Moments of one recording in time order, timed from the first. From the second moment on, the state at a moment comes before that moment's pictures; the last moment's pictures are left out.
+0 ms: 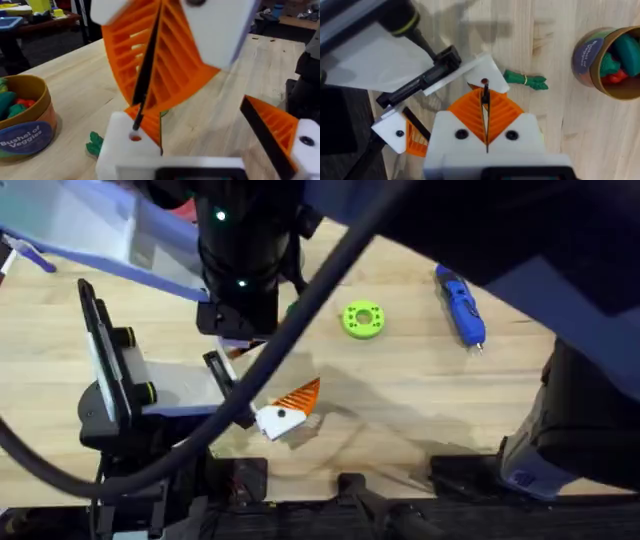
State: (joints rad) left arm 0.07 0.01 0.01 -0.11 1.11 0.08; right arm 1.09 2.01 2.26 -1.47 -0.02 -0.47
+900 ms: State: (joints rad) left arm 0.07 0.01 0.01 -0.11 1.11 0.08; right arm 1.09 2.03 2.26 -1.47 -0.02 -0.47
